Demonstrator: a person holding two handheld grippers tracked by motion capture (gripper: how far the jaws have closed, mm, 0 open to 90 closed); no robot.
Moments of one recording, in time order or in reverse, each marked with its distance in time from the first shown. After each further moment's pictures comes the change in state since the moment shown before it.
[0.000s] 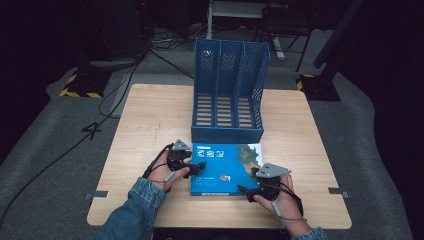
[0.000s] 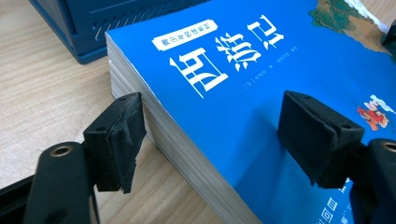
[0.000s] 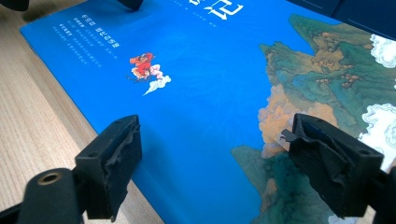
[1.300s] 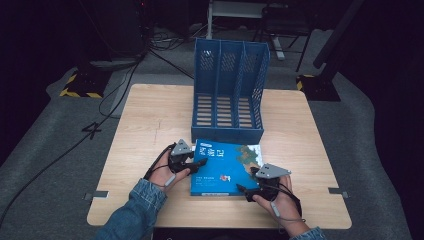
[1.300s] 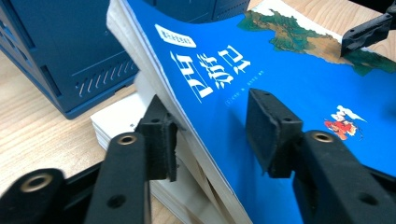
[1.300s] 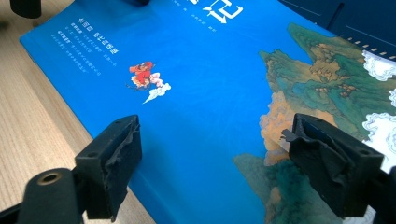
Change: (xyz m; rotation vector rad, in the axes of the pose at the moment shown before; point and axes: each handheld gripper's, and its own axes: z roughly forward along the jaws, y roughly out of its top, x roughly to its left) left arm -0.007 0.001 -0.003 -0.124 -0.051 0.136; right arm 0.001 -0.002 0.004 -0.039 -0.006 0.008
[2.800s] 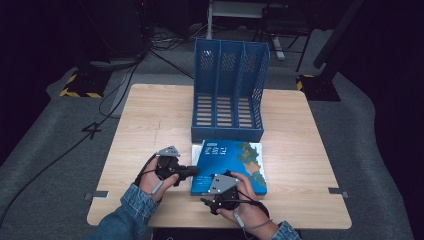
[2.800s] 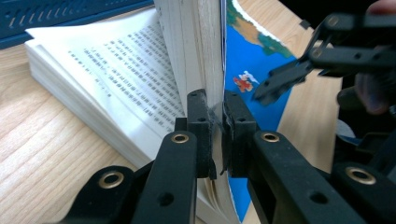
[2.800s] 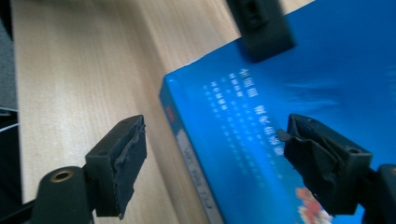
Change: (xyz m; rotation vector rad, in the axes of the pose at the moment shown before) left arm -0.007 0.001 -0.045 0.108 -0.237 -0.190; right arm 0.097 0.060 0.041 0.094 0.129 -0.403
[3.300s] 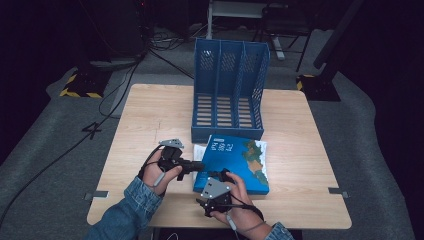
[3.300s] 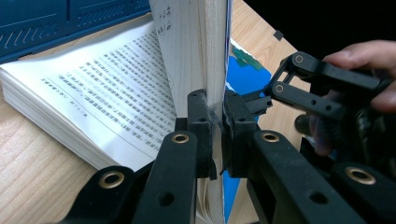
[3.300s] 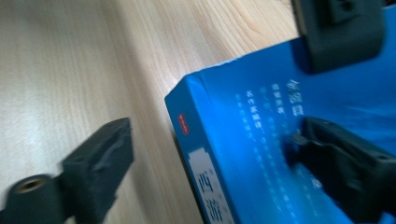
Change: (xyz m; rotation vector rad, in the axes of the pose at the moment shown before) left arm -0.007 0.024 0.000 0.013 -0.066 -0.034; right arm 0.014 0.007 0.013 -0.008 -0.130 -0.088
